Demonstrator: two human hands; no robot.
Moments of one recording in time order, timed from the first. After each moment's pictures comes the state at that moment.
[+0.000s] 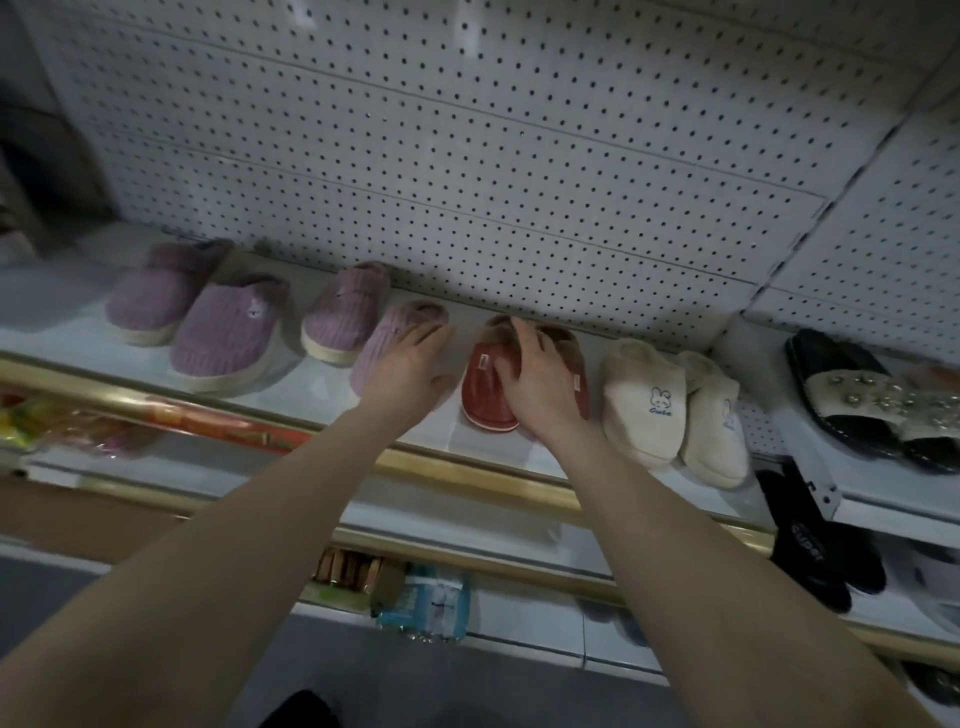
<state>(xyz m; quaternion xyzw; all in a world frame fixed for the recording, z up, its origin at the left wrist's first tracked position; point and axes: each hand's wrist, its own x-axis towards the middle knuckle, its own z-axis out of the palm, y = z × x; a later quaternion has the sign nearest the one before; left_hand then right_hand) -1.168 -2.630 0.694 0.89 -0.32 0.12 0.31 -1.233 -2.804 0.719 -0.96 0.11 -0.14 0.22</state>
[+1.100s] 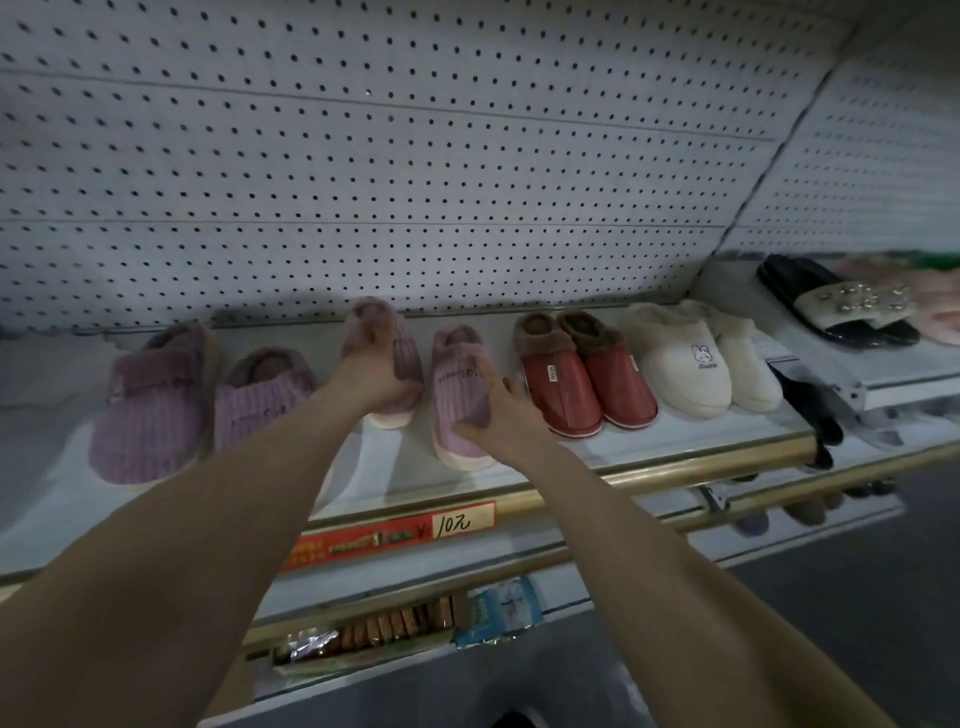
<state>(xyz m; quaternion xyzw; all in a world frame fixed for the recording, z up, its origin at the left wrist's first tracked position) -0.976 -2.539 0.676 0.91 -0.34 -0.09 0.23 -1.150 -2.655 0.681 -0.93 0.28 0.00 0.25</state>
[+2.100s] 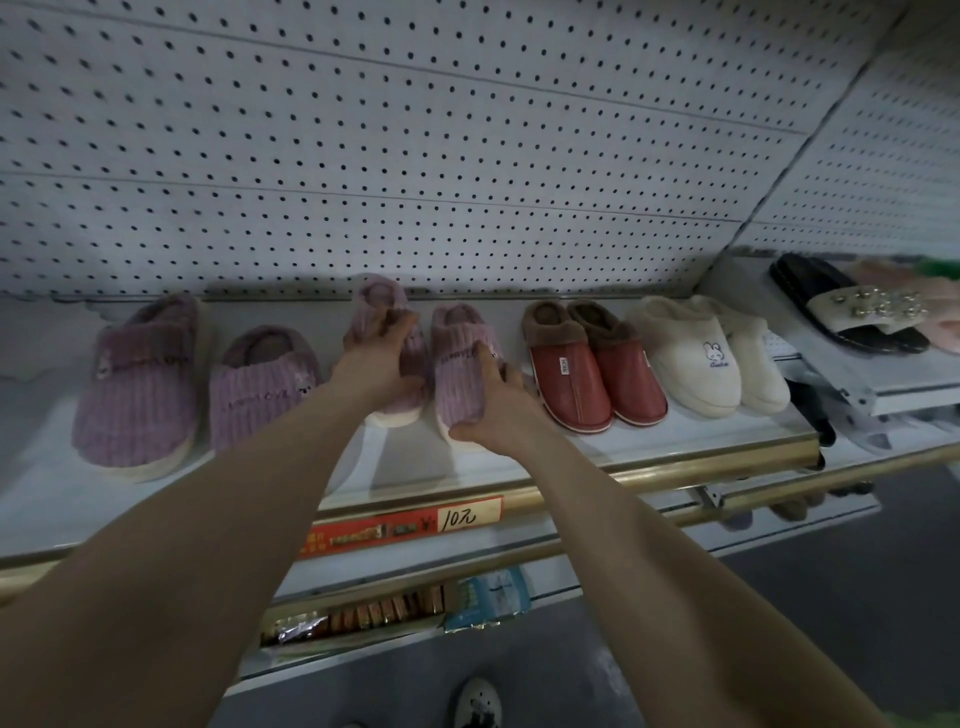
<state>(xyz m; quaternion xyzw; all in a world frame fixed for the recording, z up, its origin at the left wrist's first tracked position) -0.962 -2.533 0.650 0.90 -0.38 -0.10 0.18 -1.133 -2.649 0.678 -0.93 0.28 0.05 0.21</state>
